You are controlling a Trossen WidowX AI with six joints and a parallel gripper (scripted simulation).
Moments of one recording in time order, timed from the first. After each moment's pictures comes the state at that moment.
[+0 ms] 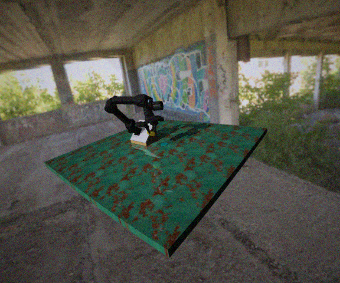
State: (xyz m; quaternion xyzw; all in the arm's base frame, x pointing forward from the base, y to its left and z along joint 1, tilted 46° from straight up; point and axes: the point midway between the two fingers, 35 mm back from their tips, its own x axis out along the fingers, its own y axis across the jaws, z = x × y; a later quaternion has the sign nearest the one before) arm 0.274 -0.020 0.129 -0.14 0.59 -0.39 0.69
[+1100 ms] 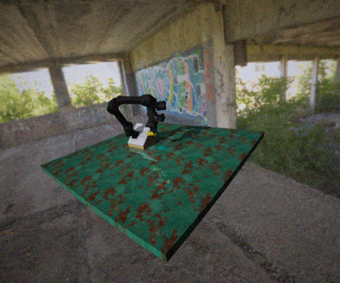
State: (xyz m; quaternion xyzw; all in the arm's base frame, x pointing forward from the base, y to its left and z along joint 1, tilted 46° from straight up) arm 0.272 0.029 0.090 -0.41 0.70 -0.10 0.57
